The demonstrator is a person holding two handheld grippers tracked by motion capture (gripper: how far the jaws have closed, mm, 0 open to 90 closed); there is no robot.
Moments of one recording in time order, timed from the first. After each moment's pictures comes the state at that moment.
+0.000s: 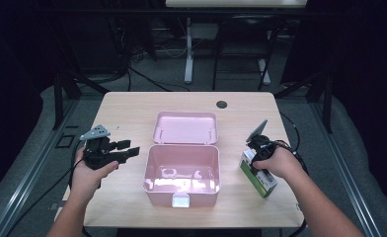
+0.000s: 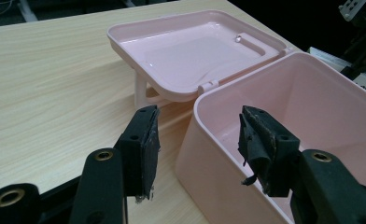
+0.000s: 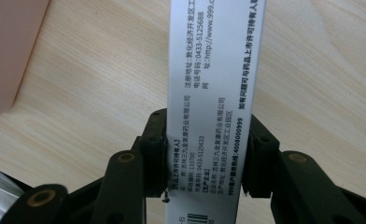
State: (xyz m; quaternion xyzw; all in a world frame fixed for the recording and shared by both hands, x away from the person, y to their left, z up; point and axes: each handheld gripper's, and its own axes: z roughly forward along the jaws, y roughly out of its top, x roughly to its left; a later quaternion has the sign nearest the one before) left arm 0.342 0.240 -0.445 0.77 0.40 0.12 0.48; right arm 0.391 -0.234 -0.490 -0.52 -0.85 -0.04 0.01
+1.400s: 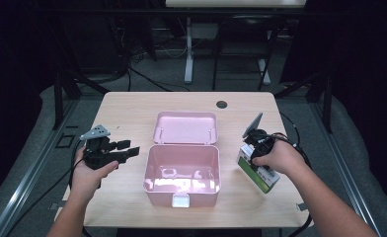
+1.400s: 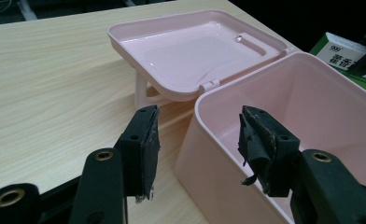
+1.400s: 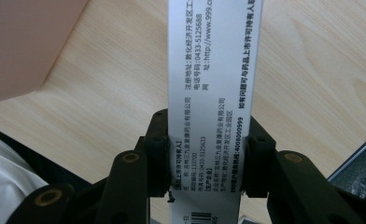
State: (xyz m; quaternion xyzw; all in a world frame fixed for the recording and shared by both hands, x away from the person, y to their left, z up) left arm 0.343 0.241 -0.446 0.77 0.40 0.11 0.48; right arm 0.384 -0.217 -0.450 -0.48 -0.88 -0.02 -0.02
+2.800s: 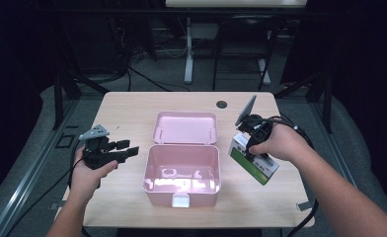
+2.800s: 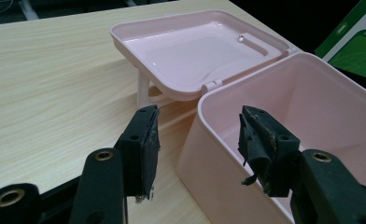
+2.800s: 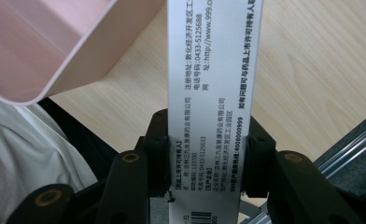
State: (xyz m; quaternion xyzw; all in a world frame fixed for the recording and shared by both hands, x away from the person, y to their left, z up) left arm 0.344 0.243 -0.446 0.77 0.41 0.12 0.48; right arm 0.376 -0.188 -0.378 -0.43 -0.90 -0.03 -0.02
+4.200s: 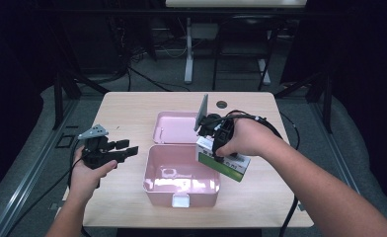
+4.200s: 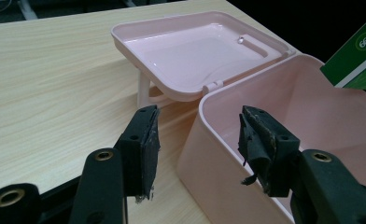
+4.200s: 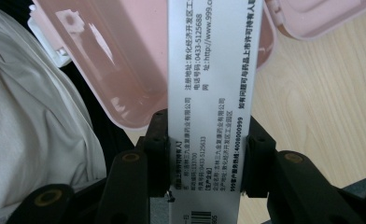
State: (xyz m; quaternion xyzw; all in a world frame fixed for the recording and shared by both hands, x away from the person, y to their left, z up) left arm 0.345 0.245 -0.447 0.77 0.41 0.11 0.48; right arm 0.360 -0.091 -0.349 -0.27 -0.96 -0.02 -0.02
